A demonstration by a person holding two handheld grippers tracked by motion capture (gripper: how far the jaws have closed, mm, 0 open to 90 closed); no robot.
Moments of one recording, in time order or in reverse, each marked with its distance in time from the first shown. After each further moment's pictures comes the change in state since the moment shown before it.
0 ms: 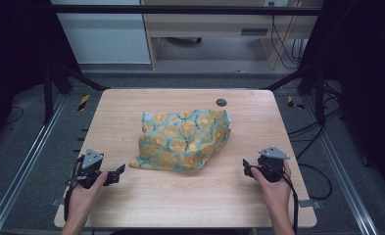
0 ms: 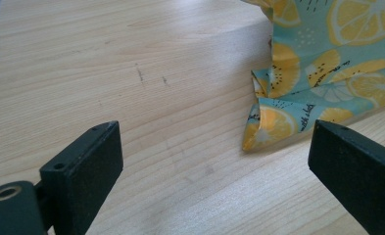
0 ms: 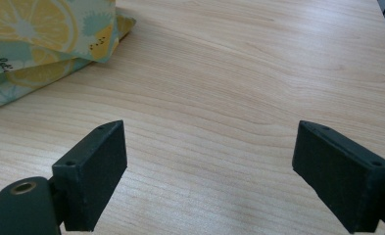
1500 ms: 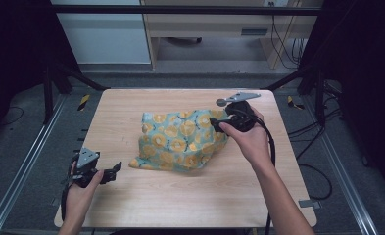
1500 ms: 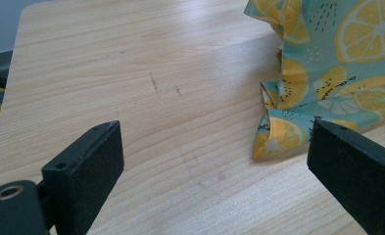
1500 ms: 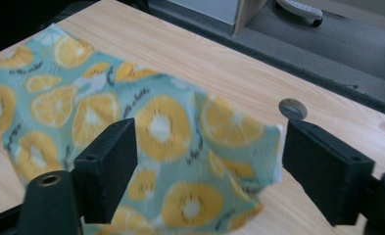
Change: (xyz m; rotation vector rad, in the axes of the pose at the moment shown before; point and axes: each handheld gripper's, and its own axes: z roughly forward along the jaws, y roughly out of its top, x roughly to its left) left arm 0.007 0.003 -0.008 -0.035 0.025 -0.010; right arm 0.068 0.183 -0.016 -0.023 0.250 -0.163
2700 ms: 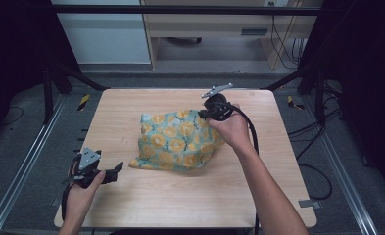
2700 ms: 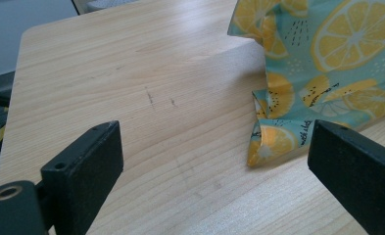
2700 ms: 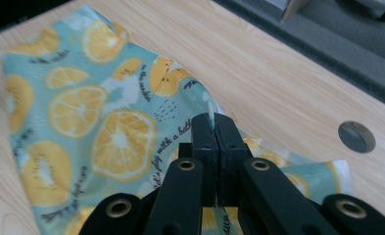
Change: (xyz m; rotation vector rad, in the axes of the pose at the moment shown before) left arm -0.007 0.004 -0.003 -0.027 0.001 0.065; right arm 0.014 0.023 0.056 0.087 0.158 -0.119
